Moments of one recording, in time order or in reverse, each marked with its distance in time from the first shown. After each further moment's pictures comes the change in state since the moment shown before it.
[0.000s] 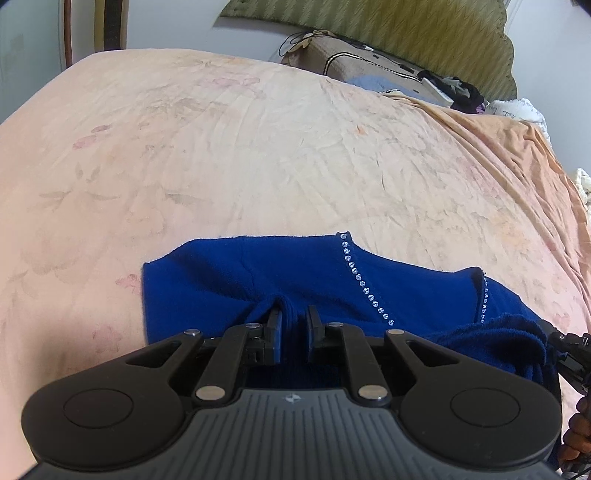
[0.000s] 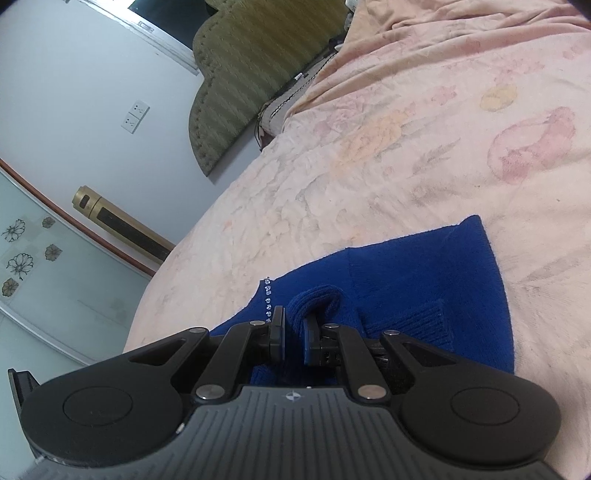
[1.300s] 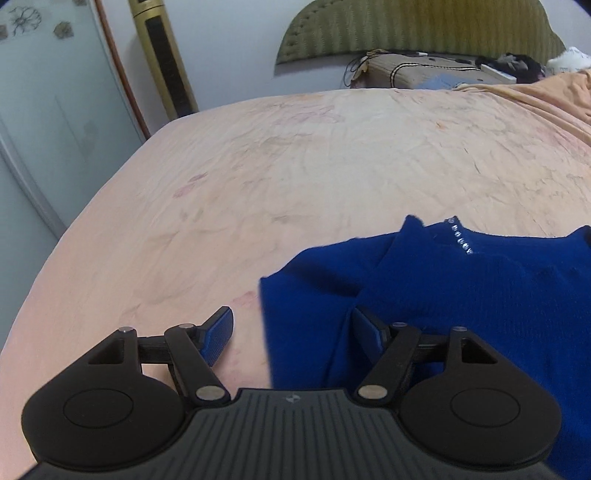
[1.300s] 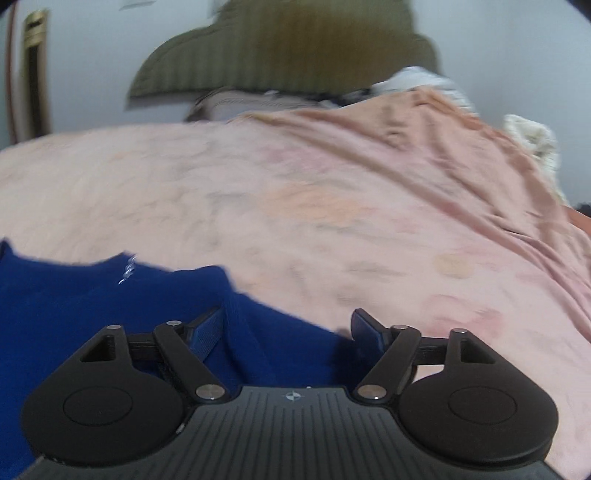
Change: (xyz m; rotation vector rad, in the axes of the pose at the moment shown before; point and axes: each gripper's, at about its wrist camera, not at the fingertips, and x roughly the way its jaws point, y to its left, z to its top) left arm 0.001 0.001 -0.030 0.169 -0.151 0.429; right arm 0.042 0.051 -0.014 -0.647 -0.141 -0.613
